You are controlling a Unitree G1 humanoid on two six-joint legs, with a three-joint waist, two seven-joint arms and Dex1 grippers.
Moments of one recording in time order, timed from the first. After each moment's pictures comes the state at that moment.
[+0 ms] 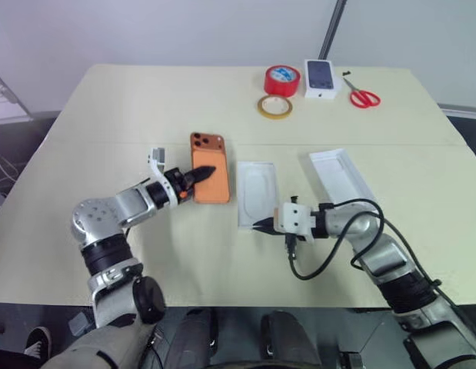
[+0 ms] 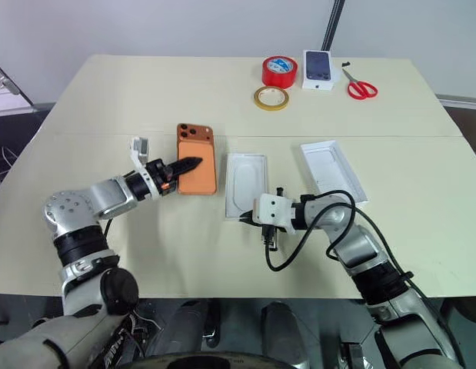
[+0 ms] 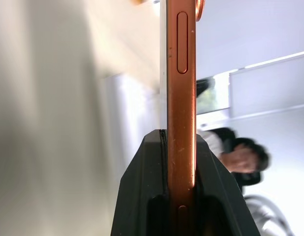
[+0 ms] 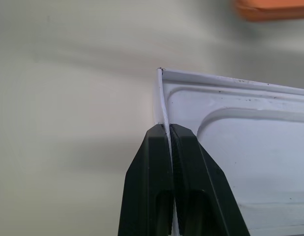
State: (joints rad) left arm -0.72 0.08 0.72 0.15 -0.92 1.47 -0.23; right arm -0.37 -0.55 0.32 -0.09 0.01 0.11 1.06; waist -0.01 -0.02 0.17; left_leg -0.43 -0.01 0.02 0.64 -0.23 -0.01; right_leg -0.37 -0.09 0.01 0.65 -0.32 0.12
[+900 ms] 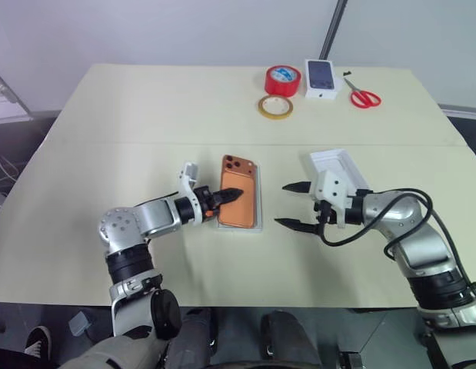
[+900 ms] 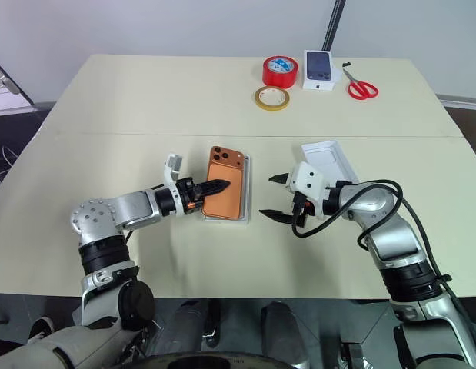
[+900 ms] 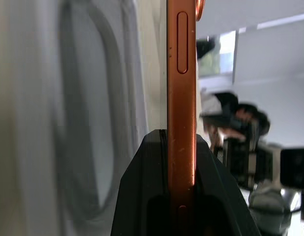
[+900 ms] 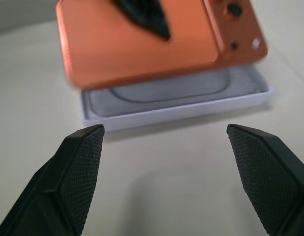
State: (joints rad) left arm -0.61 0.00 0.56 0.09 -0.99 1.56 -0.12; right arm -0.36 -0.67 0.10 -0.12 0.21 0.27 1.04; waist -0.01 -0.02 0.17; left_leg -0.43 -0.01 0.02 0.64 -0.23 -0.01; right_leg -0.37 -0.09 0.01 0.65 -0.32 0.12
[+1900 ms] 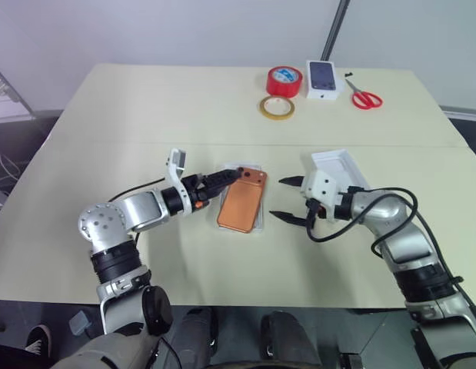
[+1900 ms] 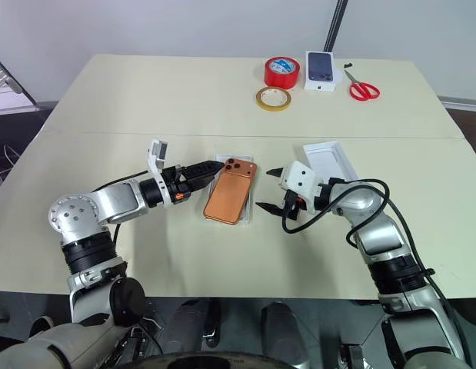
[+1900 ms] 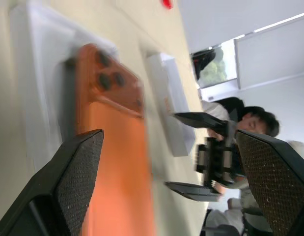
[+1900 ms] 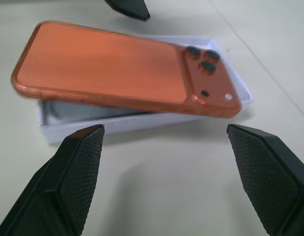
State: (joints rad) left arm -0.62 0.07 0.58 -0.05 -1.10 1.54 -0.08; right arm -0.41 -0.61 0.14 0.00 0.12 0.16 0.97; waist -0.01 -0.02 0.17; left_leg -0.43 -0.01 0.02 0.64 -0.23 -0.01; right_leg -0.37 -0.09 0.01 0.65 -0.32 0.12
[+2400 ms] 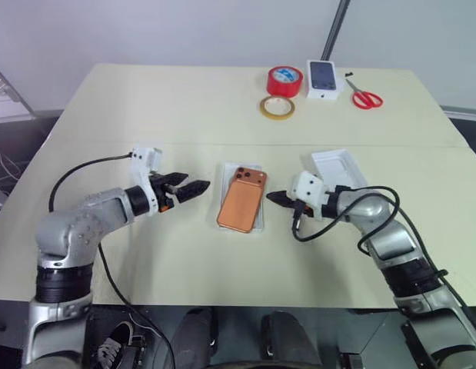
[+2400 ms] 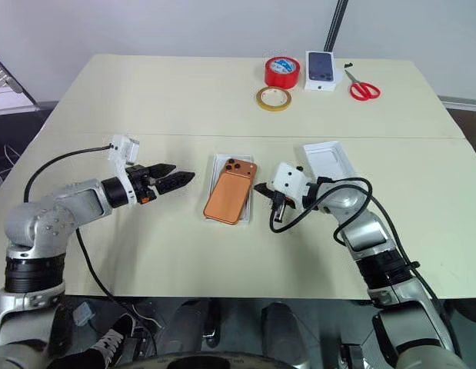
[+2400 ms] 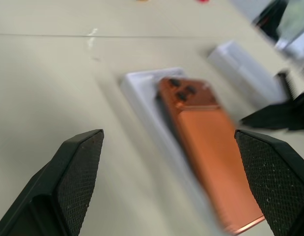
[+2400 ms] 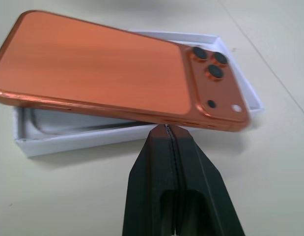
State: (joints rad) left arm -0.36 0.60 0.11 -0.20 -0.67 0.87 -0.61; right arm -0.44 -0.58 0.23 0.03 0.03 0.13 0.93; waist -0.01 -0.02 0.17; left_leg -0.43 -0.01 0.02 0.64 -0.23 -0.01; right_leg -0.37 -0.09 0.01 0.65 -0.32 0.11
